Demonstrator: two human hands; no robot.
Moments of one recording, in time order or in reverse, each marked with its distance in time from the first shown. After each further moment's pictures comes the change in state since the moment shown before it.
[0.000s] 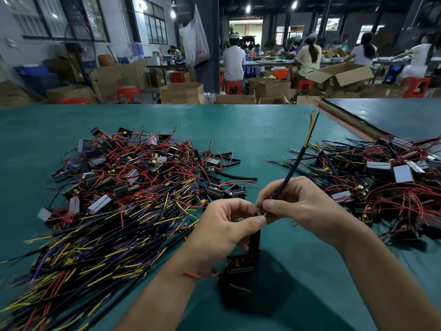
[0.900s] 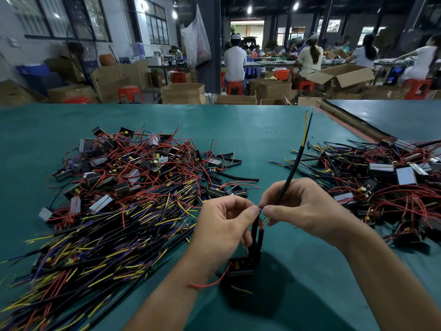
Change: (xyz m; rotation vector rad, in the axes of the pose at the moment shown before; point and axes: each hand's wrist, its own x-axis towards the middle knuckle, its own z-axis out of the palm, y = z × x) left_hand 0.003 -0.005 0.001 0.081 0.174 0.084; right_hand 0.001 0.003 -0.001 -0.055 0.006 -0.006
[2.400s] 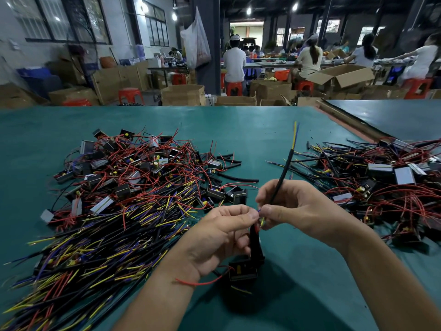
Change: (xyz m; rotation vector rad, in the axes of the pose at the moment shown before) left_hand 0.001 0.005 -0.010 -0.410 -0.328 -0.360; right_hand 0.000 0.003 0.002 0.128 -0.035 0.036
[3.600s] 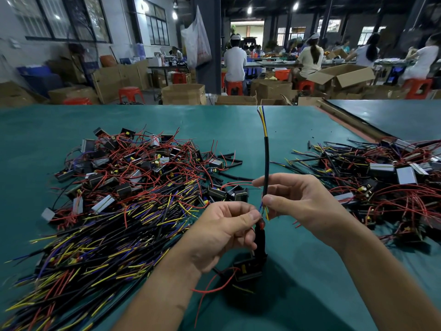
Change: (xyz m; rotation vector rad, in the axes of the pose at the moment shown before) left_hand 0.000 0.002 0.000 0.066 0.039 0.106; right_hand 0.003 -0.002 0.004 0.025 0.111 -0.097
